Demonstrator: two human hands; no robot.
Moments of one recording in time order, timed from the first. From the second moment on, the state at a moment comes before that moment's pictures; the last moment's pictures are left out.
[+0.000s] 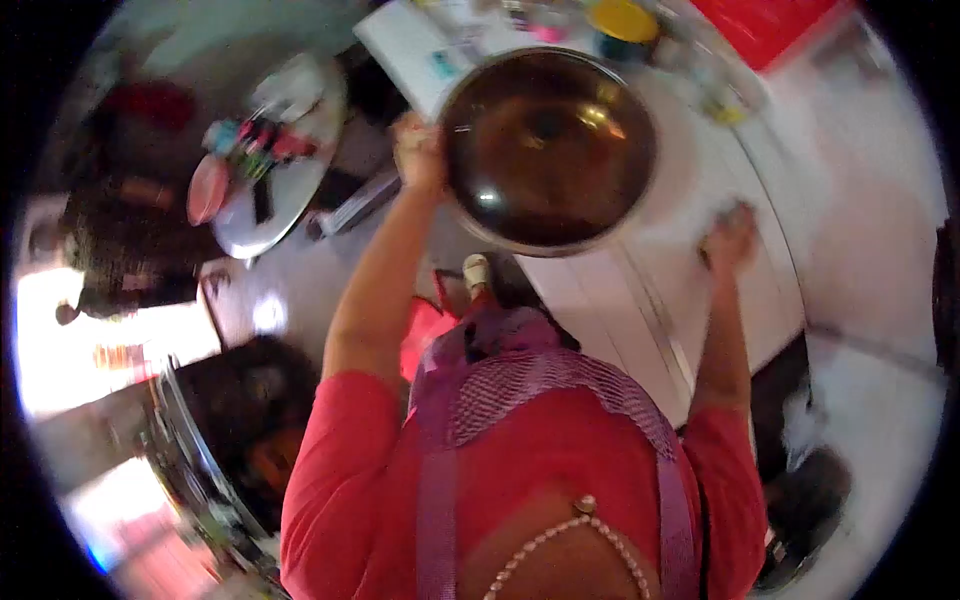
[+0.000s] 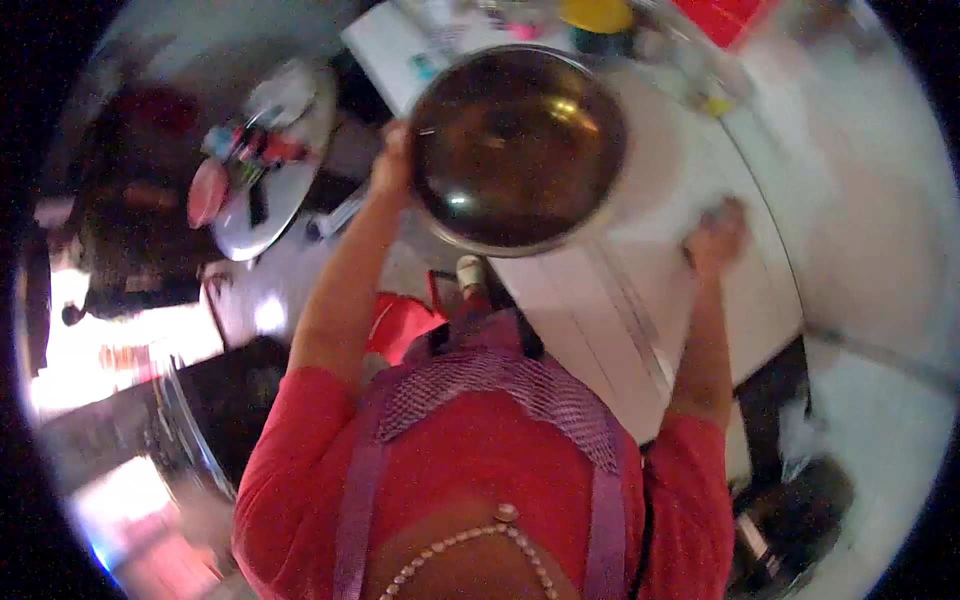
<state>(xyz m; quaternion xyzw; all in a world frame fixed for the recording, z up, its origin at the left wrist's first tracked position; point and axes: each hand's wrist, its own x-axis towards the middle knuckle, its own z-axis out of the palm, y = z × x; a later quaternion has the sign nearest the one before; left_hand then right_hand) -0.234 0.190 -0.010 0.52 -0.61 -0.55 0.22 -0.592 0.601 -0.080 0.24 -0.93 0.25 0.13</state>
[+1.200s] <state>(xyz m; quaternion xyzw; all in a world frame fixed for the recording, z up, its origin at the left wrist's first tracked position) -0.232 0.227 0.034 0.48 -0.48 -0.69 0.23 -0.532 0.765 -0.020 0.30 -0.93 0.19 0.08</state>
